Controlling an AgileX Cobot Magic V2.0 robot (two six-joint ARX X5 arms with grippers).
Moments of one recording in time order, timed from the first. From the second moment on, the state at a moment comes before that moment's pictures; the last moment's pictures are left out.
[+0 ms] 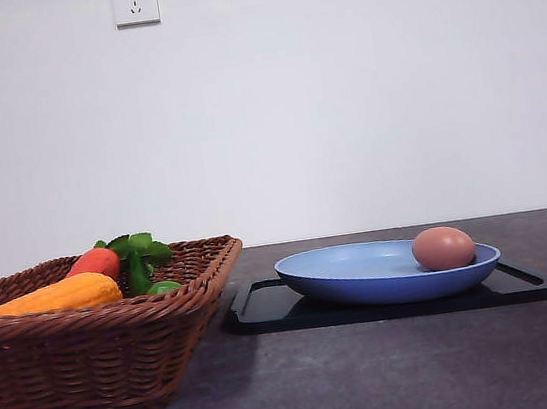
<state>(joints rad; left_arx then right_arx) 0.04 0.00 0.07 -0.28 0.00 -0.18 0.05 0.01 0.02 -0.16 -0.17 0.05</state>
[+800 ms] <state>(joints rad) 0.04 0.00 0.07 -0.28 0.00 -0.18 0.05 0.01 0.02 -0.16 -0.17 0.05</state>
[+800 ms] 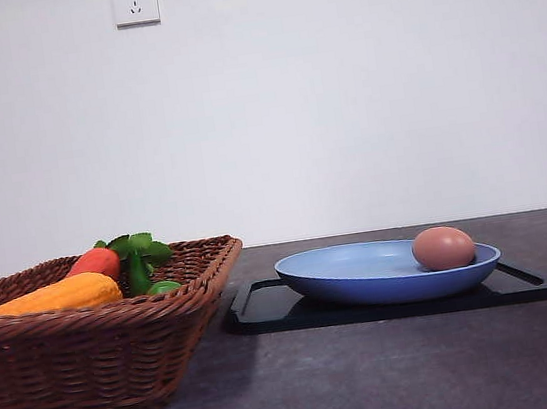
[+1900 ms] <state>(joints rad) 0.04 0.00 0.07 -0.28 0.00 -0.18 0.05 0.01 0.02 -0.16 -0.17 0.05</state>
